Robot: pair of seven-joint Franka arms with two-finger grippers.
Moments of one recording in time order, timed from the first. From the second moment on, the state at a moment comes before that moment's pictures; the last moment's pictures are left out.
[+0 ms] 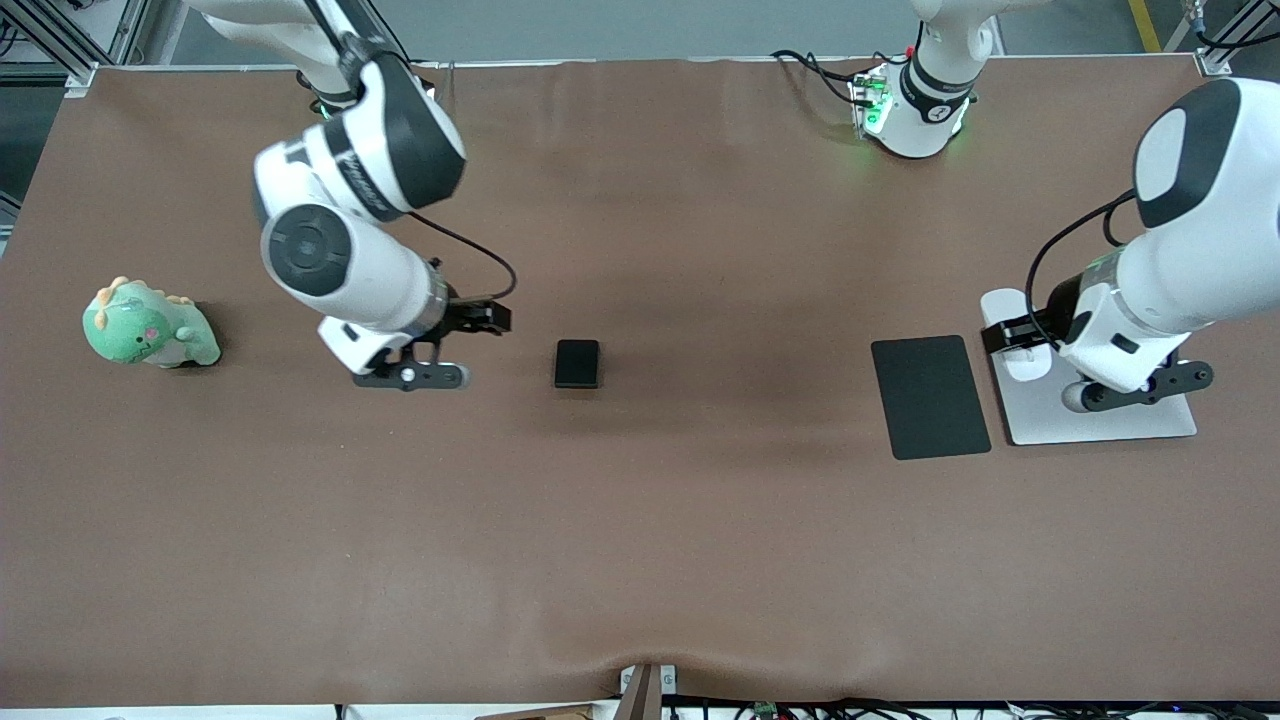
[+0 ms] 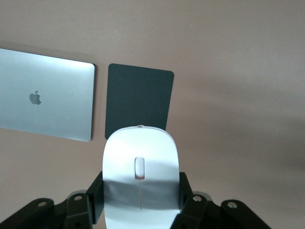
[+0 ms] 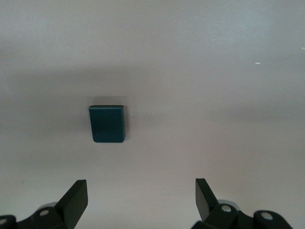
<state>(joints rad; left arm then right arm) 0.22 0.24 -0.42 -1.54 0.05 1.61 -0.40 0.51 0.36 -0.05 -1.58 0.17 1.79 0.45</state>
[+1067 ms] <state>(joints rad) 0.03 0.21 -0.03 -1.73 -0.04 1.77 -0.13 0.62 0.59 -0.05 -1.65 0.17 2.14 0.51</state>
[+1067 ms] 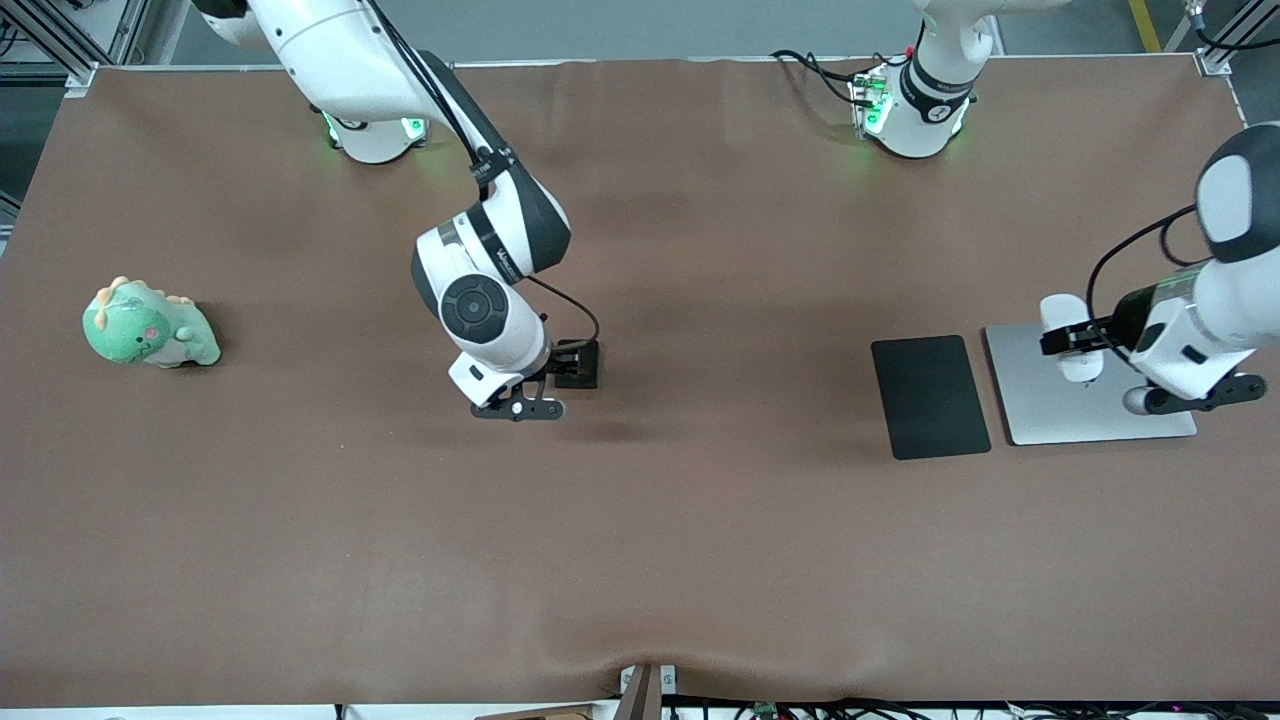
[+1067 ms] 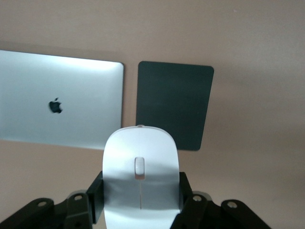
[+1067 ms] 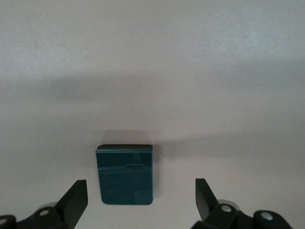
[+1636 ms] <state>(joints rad) 0.01 0.26 -0.11 -2.04 -0.03 2.22 -0.23 0.65 0.65 -0.05 -1.66 0.17 2.22 0.56</state>
